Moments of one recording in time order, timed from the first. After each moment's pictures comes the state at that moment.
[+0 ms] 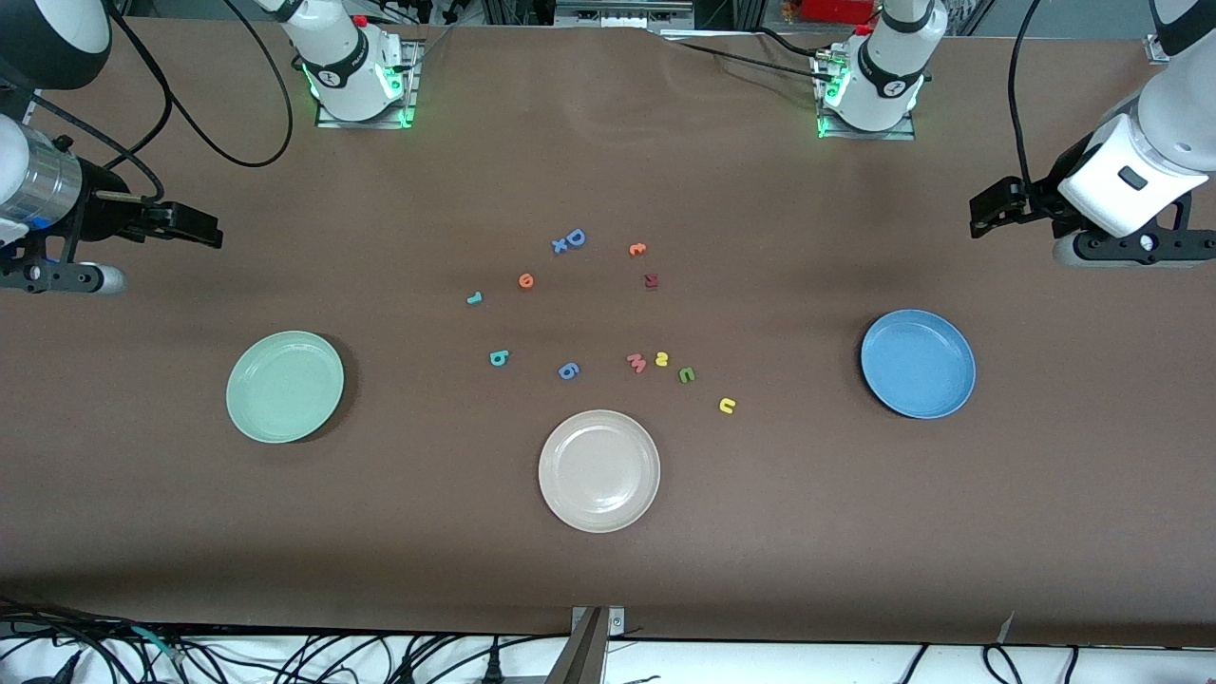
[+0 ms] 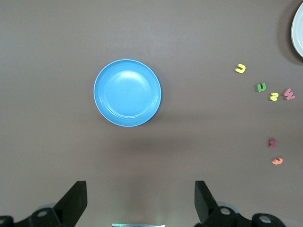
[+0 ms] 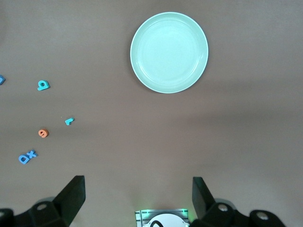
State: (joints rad) left arm -0.01 0.03 -0.09 -1.59 0.00 1.49 -0.12; right arm -0.02 0.12 0.07 -1.54 0.01 1.46 0.12
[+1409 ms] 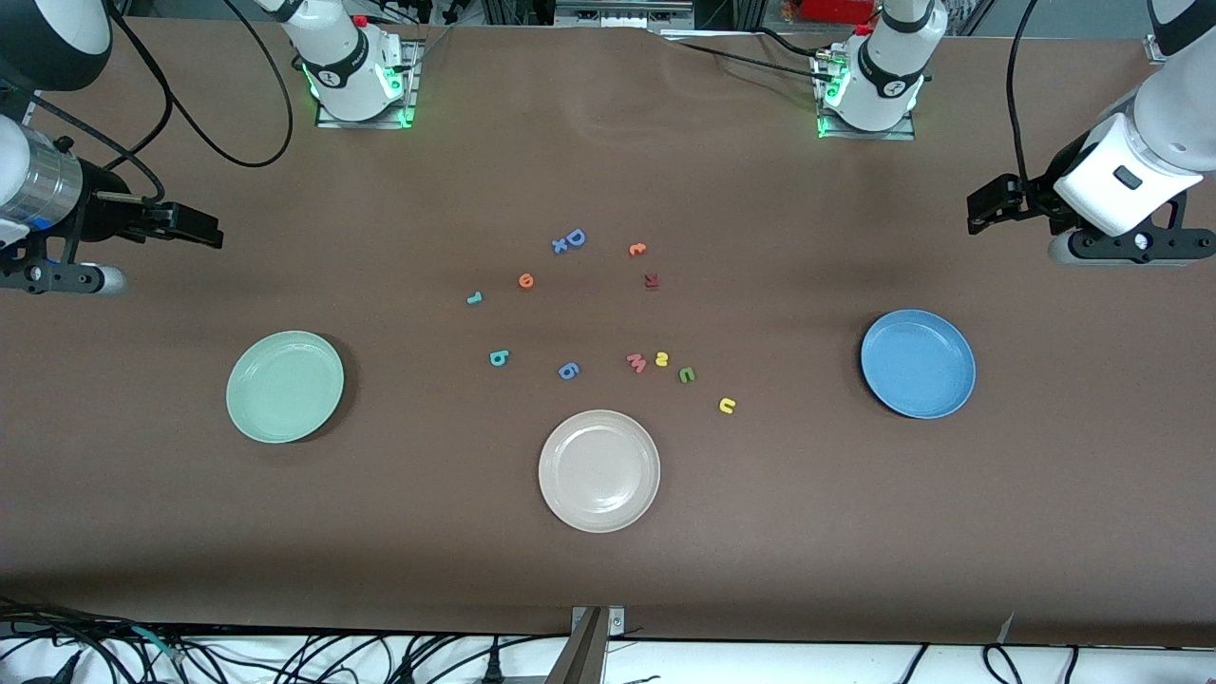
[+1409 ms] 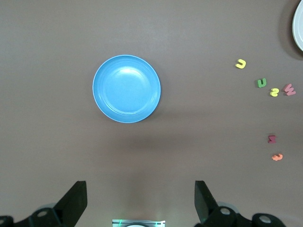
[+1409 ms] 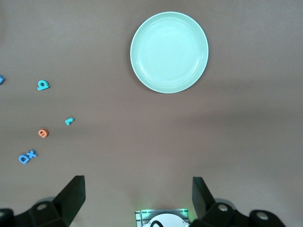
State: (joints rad) left arm -0.01 0.03 -0.10 -1.59 0.00 1.48 -0.12; right arm -0.02 0.12 0.07 -1.54 0.01 1.46 0.12
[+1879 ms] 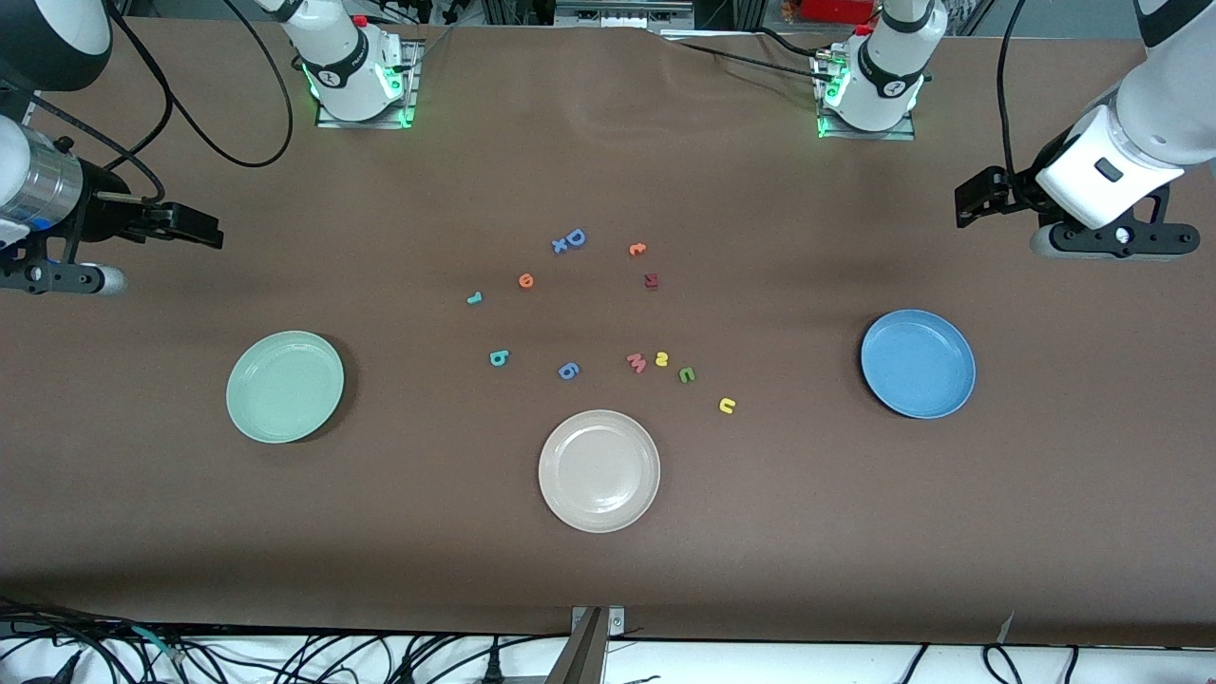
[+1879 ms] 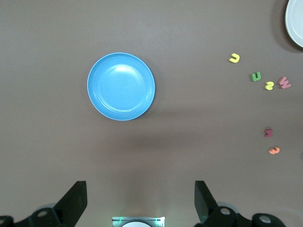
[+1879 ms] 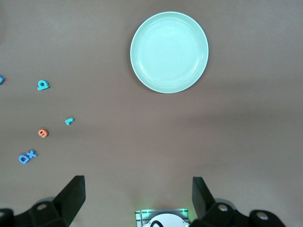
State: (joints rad) left arm -0.03 0.03 -0.11 -1.58 0.00 1.46 -0.12; right arm -0.02 0.12 0.07 -1.54 0.01 1.46 0.12
